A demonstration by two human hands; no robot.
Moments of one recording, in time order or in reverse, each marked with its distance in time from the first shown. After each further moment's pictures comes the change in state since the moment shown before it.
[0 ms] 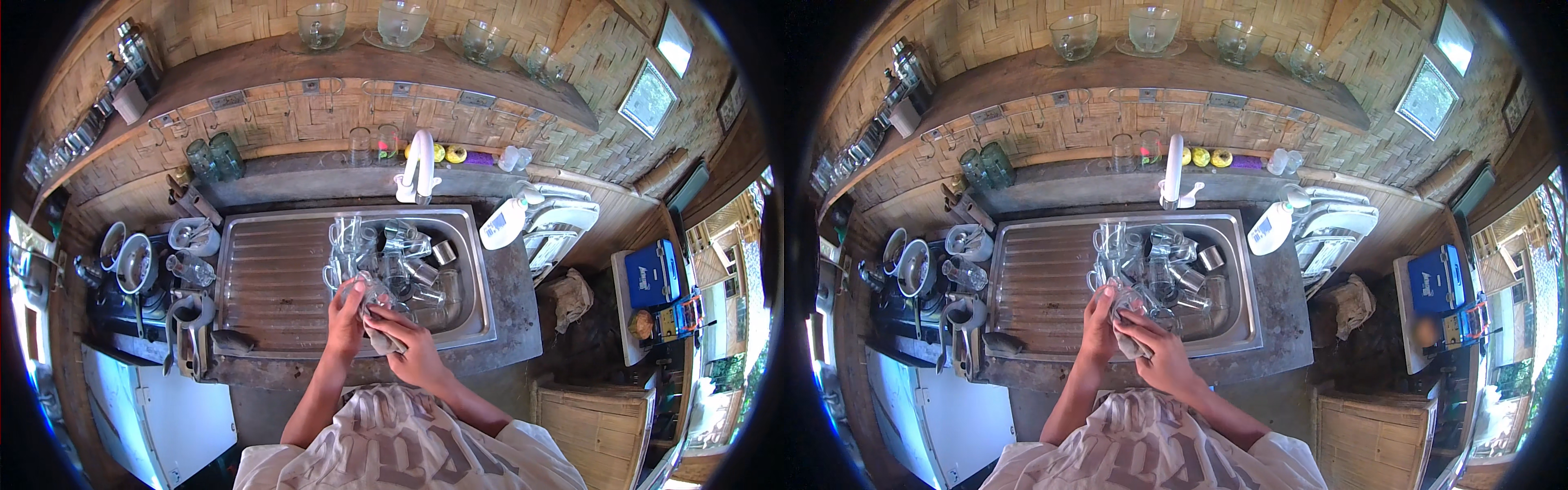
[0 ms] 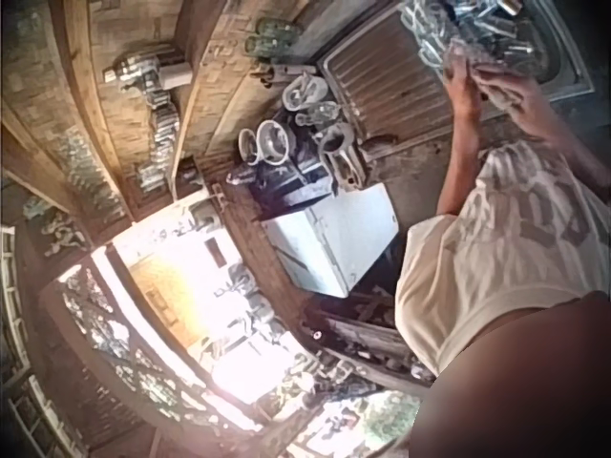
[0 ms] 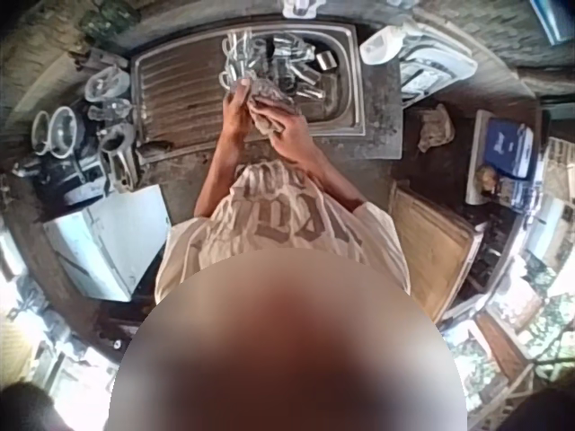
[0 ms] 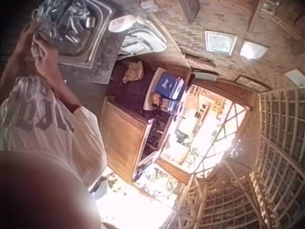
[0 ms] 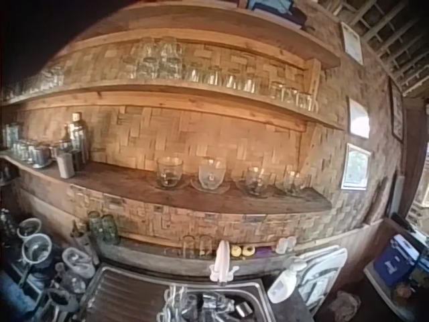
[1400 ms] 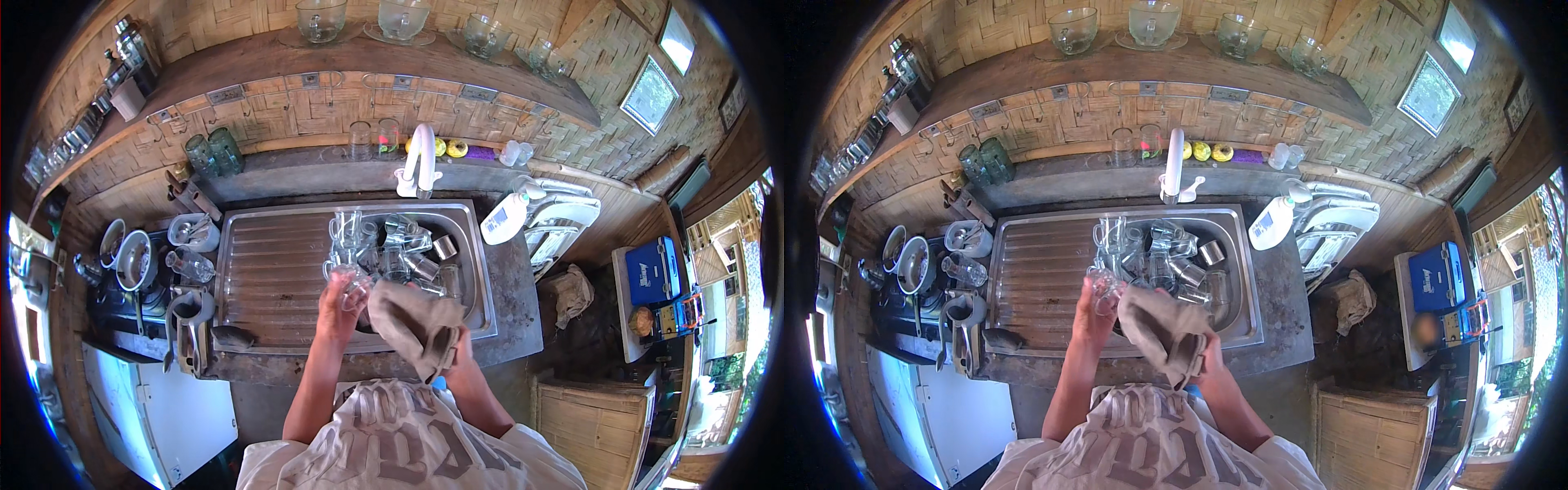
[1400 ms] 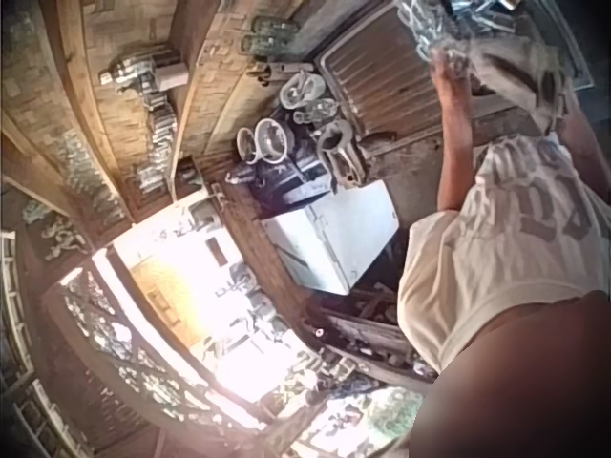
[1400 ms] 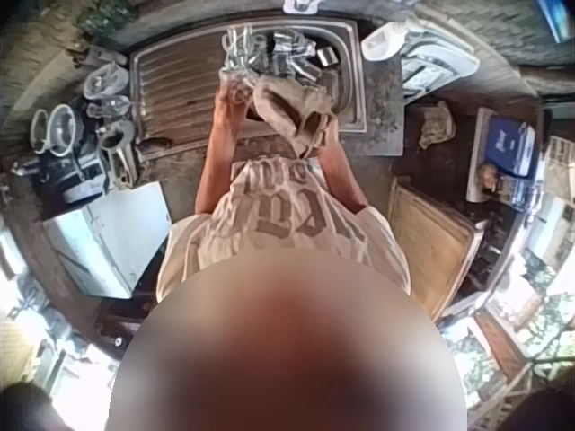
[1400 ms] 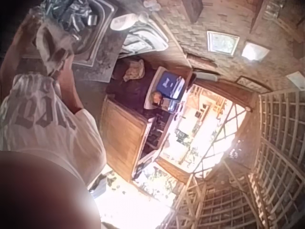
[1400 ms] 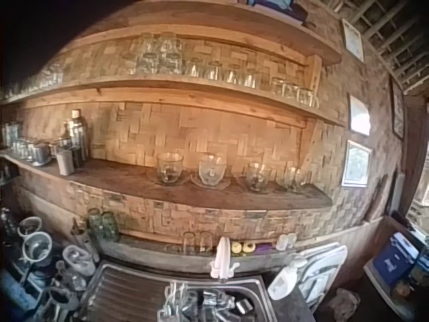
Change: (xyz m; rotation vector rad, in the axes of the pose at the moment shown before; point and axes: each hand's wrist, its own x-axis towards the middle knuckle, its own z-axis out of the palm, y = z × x) left_hand 0.022 -0.002 -0.040 -0.103 -0.085 0.004; right_hand -0.017 0.026 -0.025 1.611 -0.003 0.332
